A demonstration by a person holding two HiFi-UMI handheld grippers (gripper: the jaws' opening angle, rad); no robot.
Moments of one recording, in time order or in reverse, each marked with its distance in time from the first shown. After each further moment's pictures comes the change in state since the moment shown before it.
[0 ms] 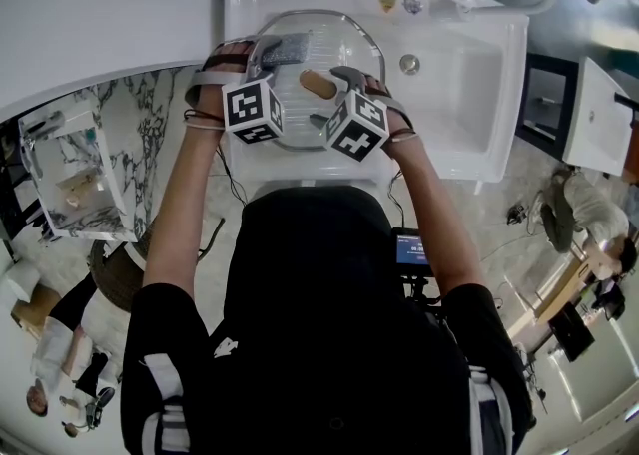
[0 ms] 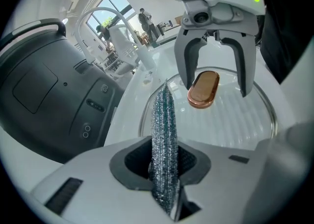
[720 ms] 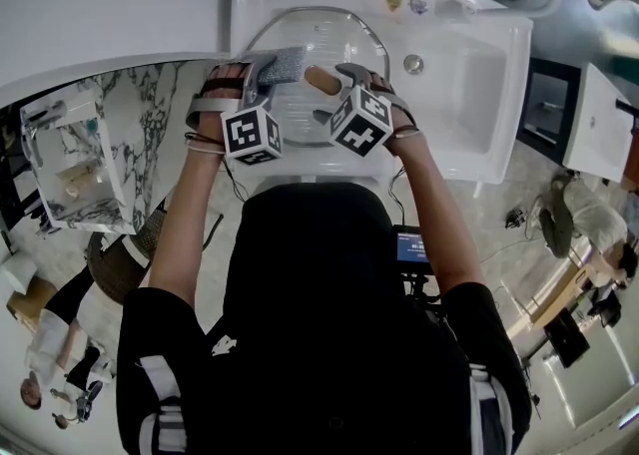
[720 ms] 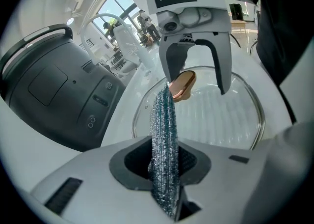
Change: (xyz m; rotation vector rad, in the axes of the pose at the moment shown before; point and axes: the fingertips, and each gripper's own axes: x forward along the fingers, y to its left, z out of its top) left arm -0.027 -0.032 -0.014 -0.045 0.026 0.069; right arm 0.000 -0.001 0.000 0.002 0.005 -0.002
